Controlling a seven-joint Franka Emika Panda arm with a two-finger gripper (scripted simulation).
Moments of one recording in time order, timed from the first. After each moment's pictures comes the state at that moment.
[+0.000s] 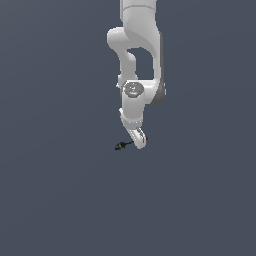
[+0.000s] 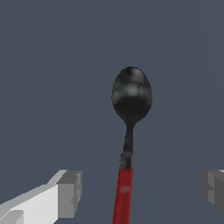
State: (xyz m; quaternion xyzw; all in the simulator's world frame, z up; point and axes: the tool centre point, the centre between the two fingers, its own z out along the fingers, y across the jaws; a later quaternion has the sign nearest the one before) arm -0.074 0.020 0.060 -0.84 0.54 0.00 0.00
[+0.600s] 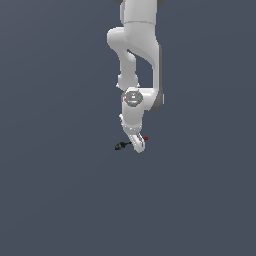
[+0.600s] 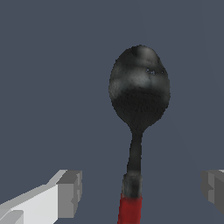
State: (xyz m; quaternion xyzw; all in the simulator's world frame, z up) arm -0.076 0.019 0.022 -0.84 0.54 0.00 0.00
